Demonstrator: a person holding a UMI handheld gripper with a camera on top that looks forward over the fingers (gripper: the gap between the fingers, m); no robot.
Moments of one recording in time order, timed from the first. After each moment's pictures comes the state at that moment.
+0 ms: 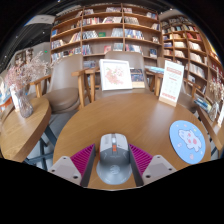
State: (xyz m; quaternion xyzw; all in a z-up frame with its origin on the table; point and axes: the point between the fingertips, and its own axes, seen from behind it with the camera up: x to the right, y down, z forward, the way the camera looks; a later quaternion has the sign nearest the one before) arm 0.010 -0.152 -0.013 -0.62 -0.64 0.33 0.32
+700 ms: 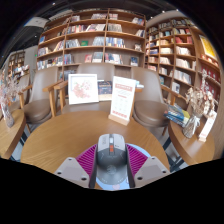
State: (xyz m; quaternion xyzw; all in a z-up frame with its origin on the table) arm -0.009 0.075 0.071 -0.63 -0.60 0.31 0.39
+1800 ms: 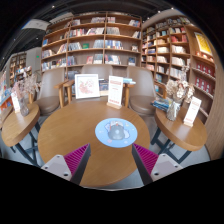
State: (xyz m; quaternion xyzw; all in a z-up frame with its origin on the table) arm 0.193 0.081 0.099 -0.63 -0.60 0.31 0.38
